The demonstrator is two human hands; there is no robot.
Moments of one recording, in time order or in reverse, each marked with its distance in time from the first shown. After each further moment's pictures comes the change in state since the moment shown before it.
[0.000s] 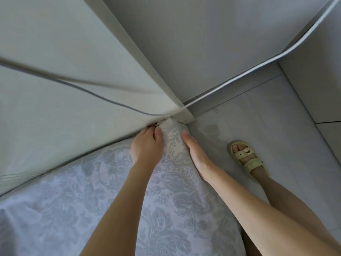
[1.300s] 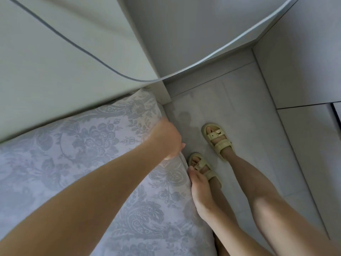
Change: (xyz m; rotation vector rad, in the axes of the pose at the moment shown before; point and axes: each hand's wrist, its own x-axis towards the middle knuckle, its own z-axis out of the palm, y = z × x) left_hand -0.039 0.068 0.033 0.893 -0.606 0.863; right_hand -0.107 0.118 -0.037 -0.125 0.463 0.050
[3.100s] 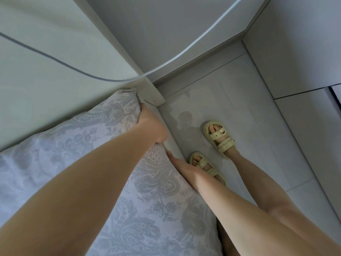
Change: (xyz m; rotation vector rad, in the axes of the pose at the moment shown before) left_hand 0.043 -0.021 -0.003 0.189 -0.315 -0.228; right_hand 0.053 -0.058 0.018 -0.239 -0.342 0.400
